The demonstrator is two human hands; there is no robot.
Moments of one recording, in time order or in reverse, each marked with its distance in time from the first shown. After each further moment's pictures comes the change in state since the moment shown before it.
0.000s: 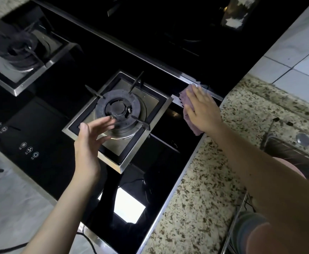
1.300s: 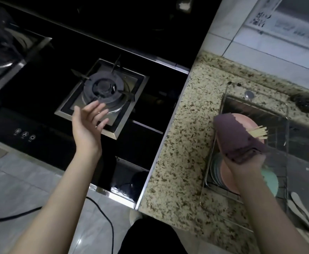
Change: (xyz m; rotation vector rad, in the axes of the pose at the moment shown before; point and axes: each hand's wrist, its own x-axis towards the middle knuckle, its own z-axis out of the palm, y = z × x) left_hand -0.043 0.005 -0.018 -0.264 -0.048 -0.196; right_hand -0.290 -0.046 -0.068 2.121 0.865 1.161
